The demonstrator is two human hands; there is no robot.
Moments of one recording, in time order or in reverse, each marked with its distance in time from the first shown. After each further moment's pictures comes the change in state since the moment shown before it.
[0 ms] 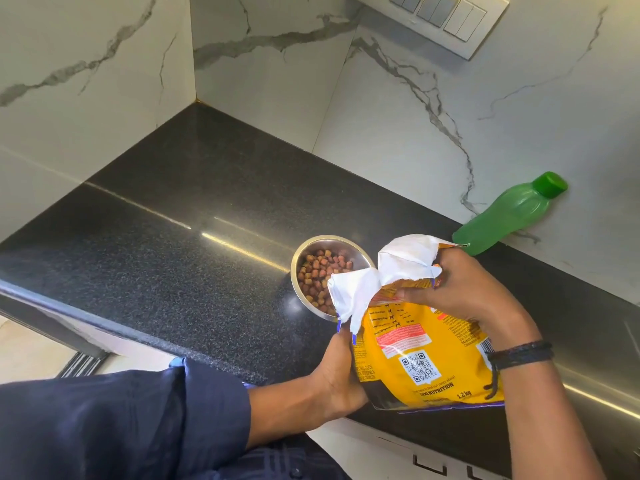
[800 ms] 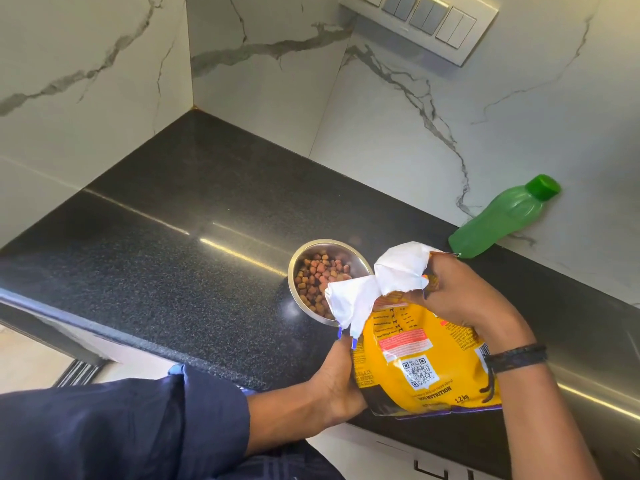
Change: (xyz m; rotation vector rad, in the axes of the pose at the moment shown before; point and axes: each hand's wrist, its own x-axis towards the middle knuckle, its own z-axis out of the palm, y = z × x) left_hand 0.002 -0.004 -0.003 0.054 -0.017 -0.005; right_hand 0.000 0.003 0.002 -0.089 -0.019 0.044
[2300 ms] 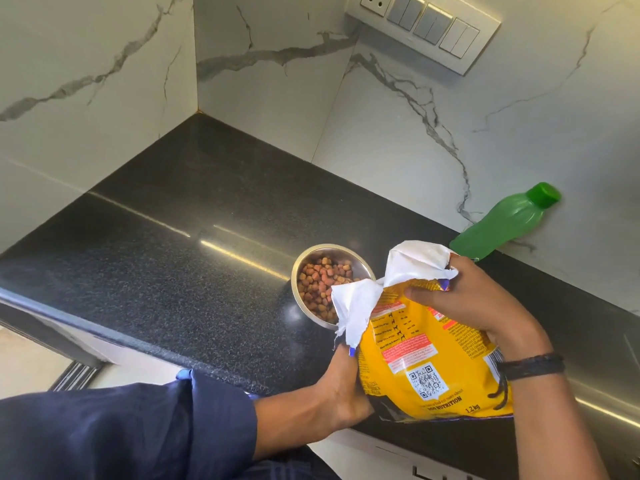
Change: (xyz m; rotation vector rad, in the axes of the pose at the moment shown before) left_hand -0.005 0.002 0.008 -0.077 0.023 -0.019; right_hand -0.017 -0.020 -0.015 0.229 0.032 0.037
